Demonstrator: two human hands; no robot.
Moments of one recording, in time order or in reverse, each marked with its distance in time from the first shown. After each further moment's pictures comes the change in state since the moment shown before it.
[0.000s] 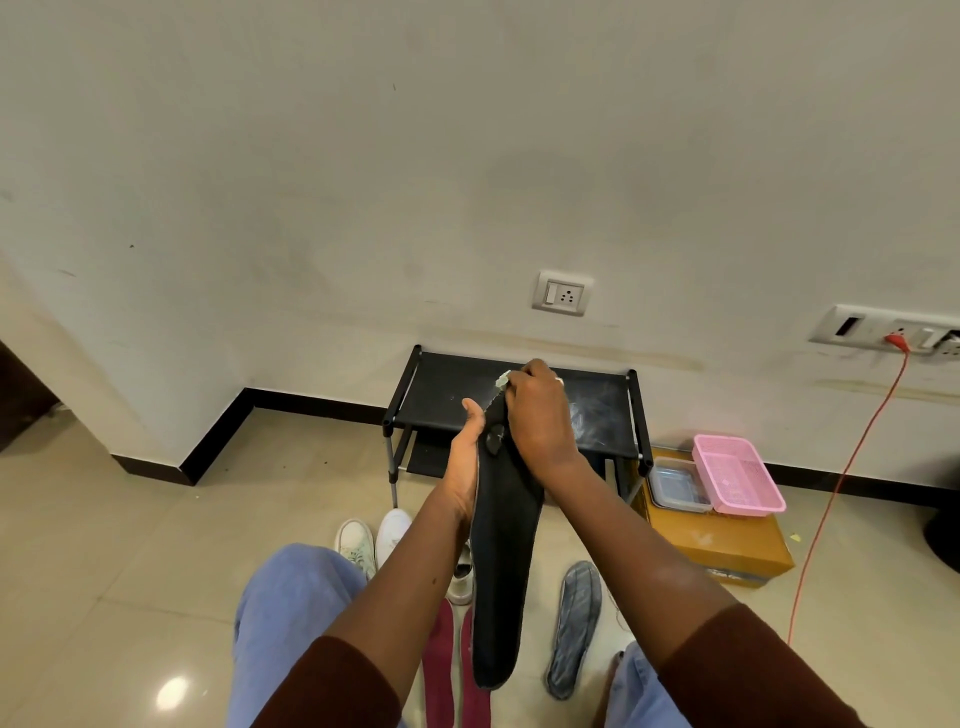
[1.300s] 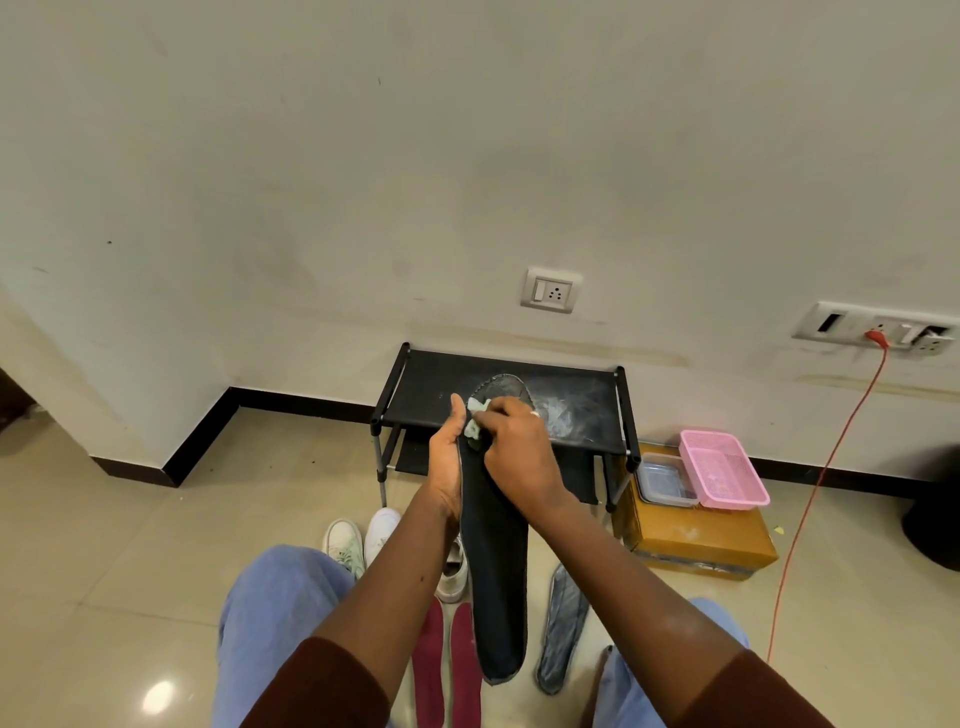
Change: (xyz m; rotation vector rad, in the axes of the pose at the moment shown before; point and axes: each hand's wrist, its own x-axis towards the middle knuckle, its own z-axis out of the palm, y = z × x) left_hand 0.003 -0.002 -0.006 -0.170 -0.039 0.052; right_hand -0.039 0.001 0.003 0.082 -0.044 -0.106
